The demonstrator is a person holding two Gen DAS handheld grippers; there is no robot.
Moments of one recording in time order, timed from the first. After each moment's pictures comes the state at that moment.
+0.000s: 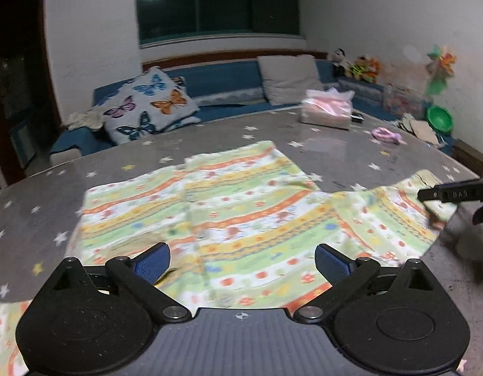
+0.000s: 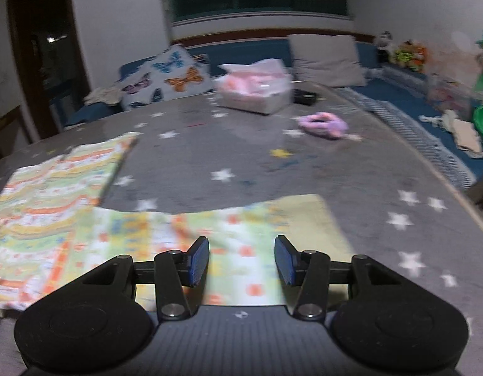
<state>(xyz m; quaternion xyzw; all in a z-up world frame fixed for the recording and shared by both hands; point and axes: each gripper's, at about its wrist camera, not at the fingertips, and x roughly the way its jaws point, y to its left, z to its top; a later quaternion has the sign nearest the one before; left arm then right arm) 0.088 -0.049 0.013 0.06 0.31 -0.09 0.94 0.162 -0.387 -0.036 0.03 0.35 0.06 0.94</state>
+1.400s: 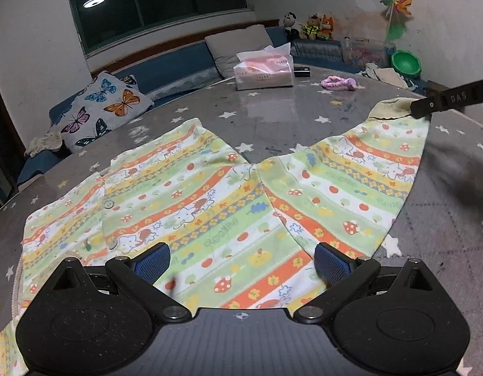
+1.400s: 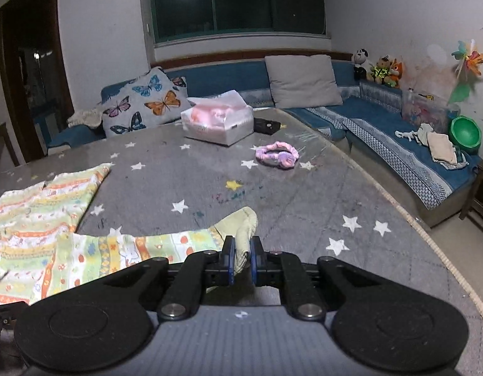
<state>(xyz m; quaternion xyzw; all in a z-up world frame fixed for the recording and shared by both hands) 0.107 -0.125 -0.028 0.15 0.33 -0.14 0.92 0.151 -0.417 -0.004 0.03 0.31 0.03 0.95</state>
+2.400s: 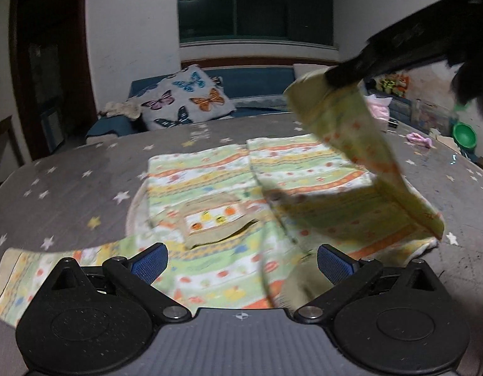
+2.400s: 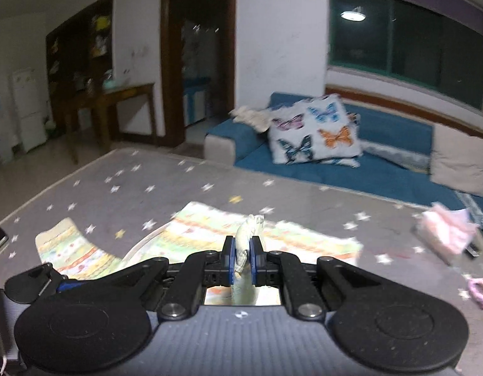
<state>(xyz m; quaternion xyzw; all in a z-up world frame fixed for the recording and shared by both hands) 0.035 0.034 -0.004 0.02 0.29 -0.02 0.96 0.148 -0.120 0.083 -0.09 0.27 0.32 0.90</state>
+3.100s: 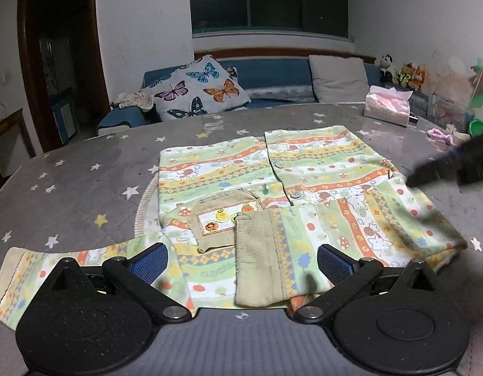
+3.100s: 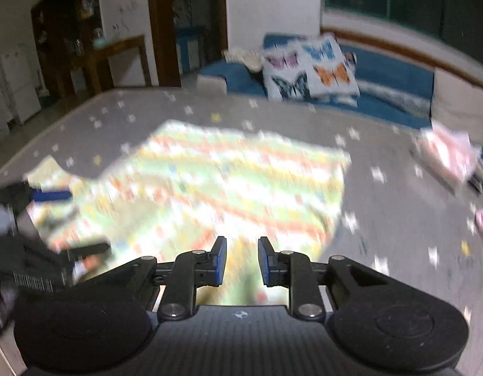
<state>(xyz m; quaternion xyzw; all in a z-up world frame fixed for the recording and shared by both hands) 0.063 0.031 -0.009 0.03 0.31 0.00 0.95 0.148 -0.195 0.017 -0.10 0.38 0.29 0.87</state>
